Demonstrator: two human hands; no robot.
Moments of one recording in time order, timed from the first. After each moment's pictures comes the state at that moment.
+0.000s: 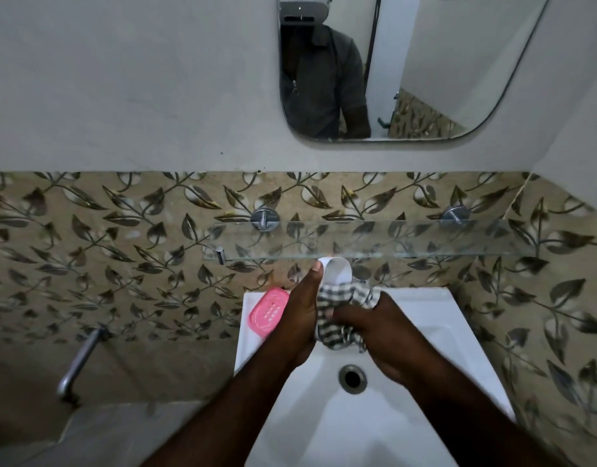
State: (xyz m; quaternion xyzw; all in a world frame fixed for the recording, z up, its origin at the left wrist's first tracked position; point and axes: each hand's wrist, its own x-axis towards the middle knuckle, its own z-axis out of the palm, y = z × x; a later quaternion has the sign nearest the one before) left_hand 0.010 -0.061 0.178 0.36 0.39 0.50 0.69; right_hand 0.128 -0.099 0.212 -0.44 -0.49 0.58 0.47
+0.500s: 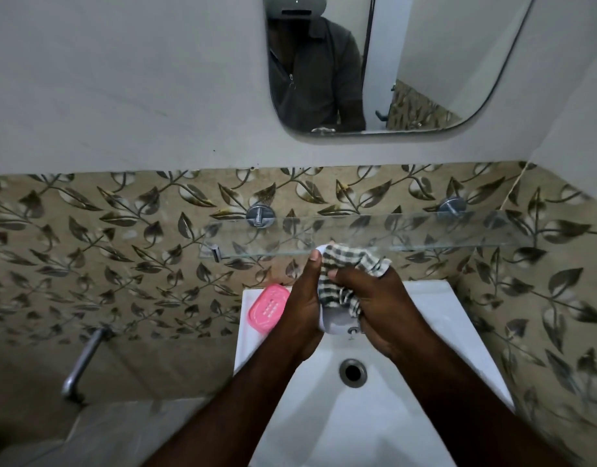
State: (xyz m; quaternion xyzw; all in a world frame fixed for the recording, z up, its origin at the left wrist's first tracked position) left_hand 0.020 -0.070 0.194 0.35 0.35 0.51 0.71; right_hand 0.127 -0.086 0.228 -0.42 -0.42 0.56 0.58
